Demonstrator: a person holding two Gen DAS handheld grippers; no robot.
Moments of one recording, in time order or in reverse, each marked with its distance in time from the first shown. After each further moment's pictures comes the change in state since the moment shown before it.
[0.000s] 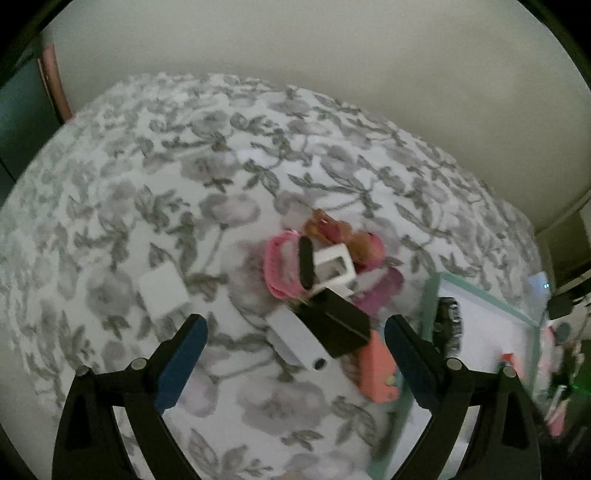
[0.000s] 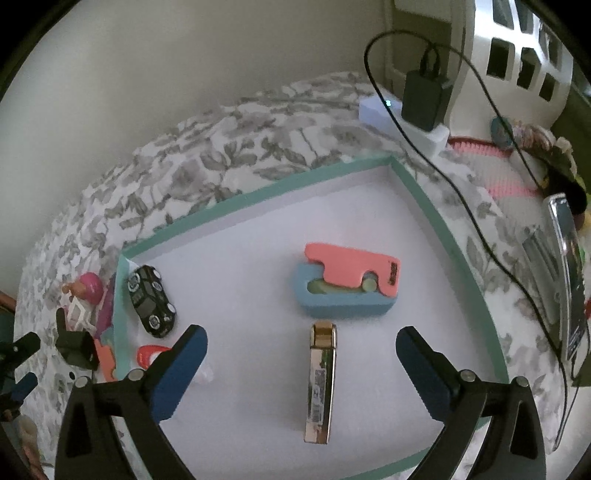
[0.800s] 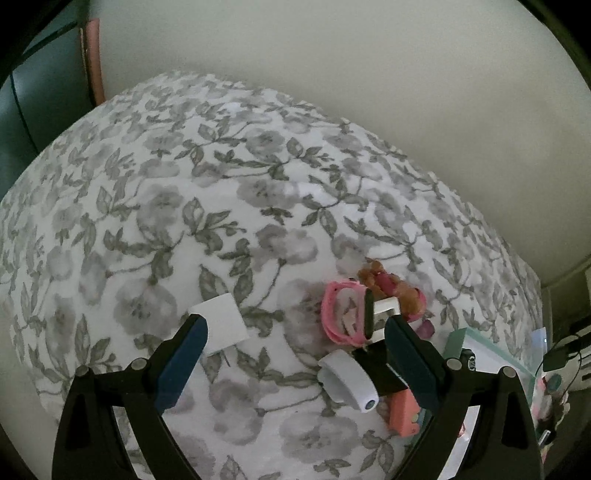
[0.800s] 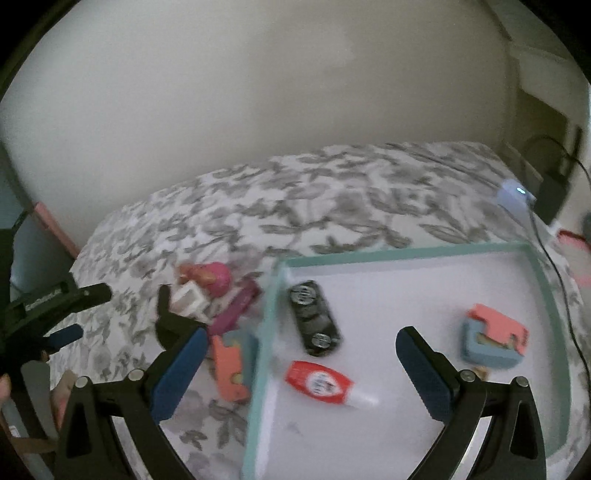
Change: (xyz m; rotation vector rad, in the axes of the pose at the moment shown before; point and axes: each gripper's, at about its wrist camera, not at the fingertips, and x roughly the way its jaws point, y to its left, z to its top) left arm -0.006 0.063 0.021 -0.155 -0.059 0.004; right arm -0.023 0.117 -0.018 -0.287 -0.153 0.281
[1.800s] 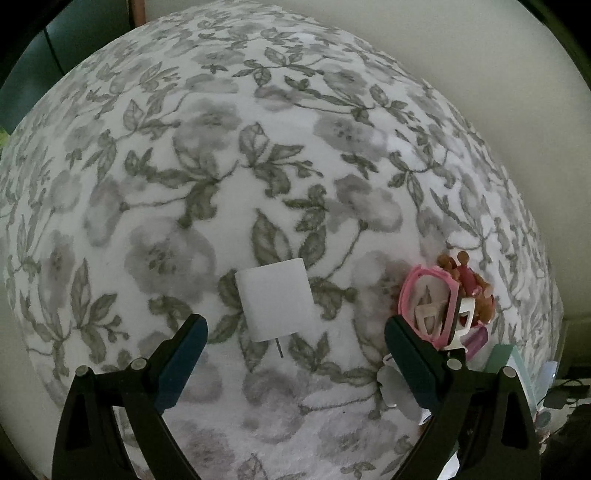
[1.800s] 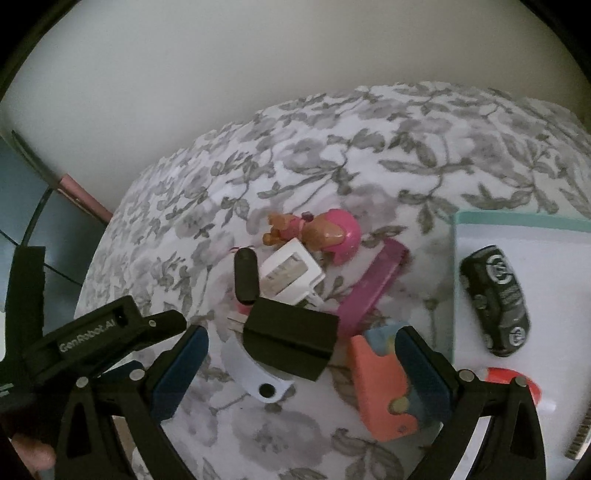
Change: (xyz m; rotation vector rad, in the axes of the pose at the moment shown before) left arm 0.045 0.054 -0.001 -0.191 0.210 0.087; right arm 0.088 0.087 -0.005 0.016 0.231 0.190
